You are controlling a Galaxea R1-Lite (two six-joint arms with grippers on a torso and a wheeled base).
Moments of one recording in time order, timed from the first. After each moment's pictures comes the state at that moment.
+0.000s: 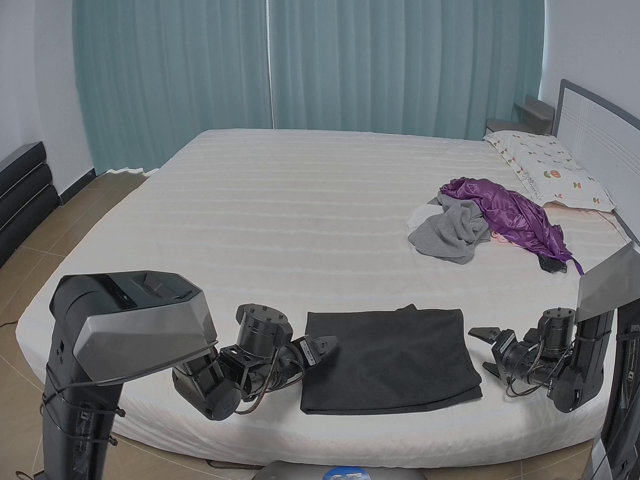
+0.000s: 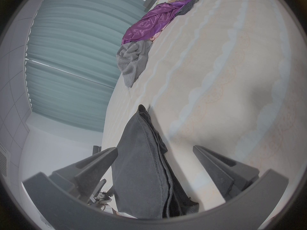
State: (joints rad) left arm -0.58 2.41 -0.84 -1.01 -0.02 -0.82; right arm 0.07 2.35 -0.24 -1.55 0.27 1.02
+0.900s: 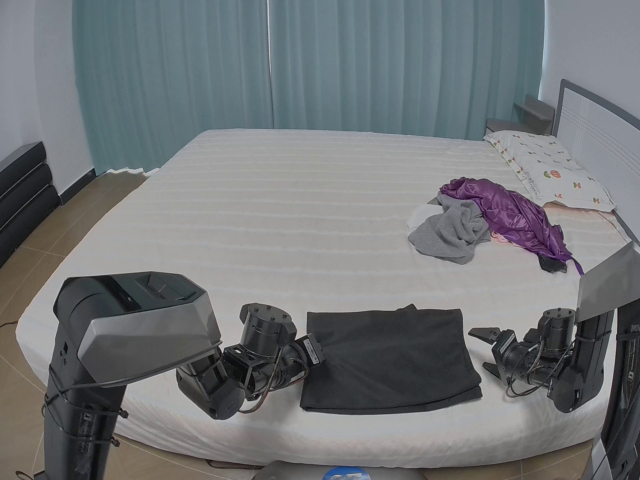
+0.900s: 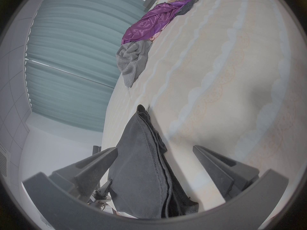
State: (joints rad) left arm -0.58 2.42 -0.87 -1.00 -0.02 -0.83; right arm 0.07 2.35 -0.24 -1.55 0.27 1.02
